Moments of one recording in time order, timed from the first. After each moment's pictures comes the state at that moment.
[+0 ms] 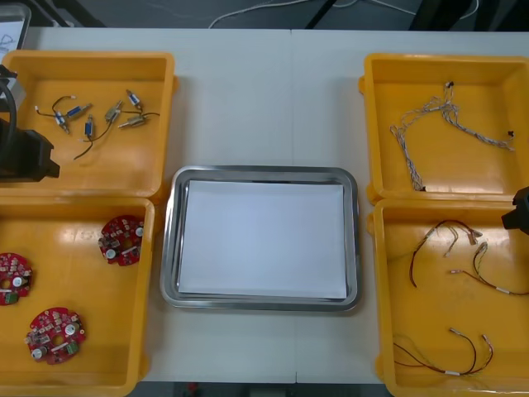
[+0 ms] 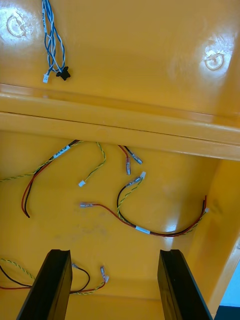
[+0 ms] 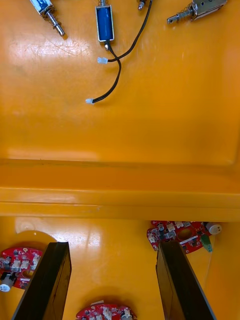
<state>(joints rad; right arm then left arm) -0.20 -0.83 -0.25 -2.20 -0.87 1.92 1.33 -0.42 0.72 0.22 -2.00 0.69 1.91 -1.27</state>
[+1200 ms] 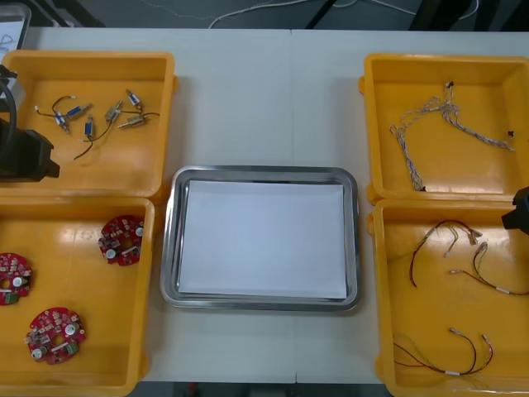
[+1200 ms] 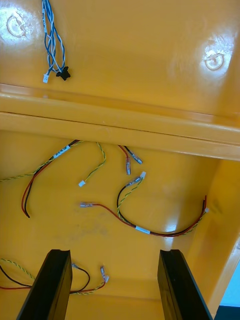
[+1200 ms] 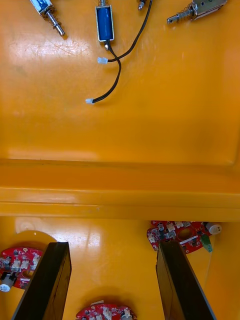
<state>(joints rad) -0.20 -0.83 -0.25 -2.20 -0.87 1.92 1.33 -0.42 0.72 0.22 -2.00 0.69 1.91 -1.27</state>
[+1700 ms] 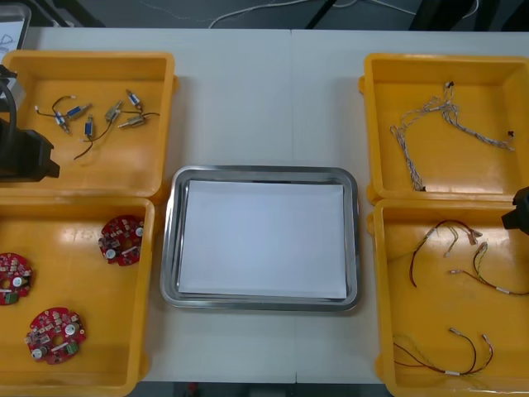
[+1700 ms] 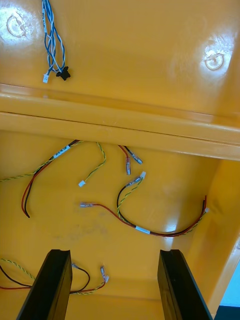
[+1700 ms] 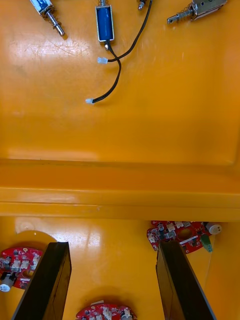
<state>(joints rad) -0.20 -0.83 -0.25 -2.20 -0.87 1.92 1.33 -0.42 0.72 0.22 -2.00 0.69 1.91 -1.27</state>
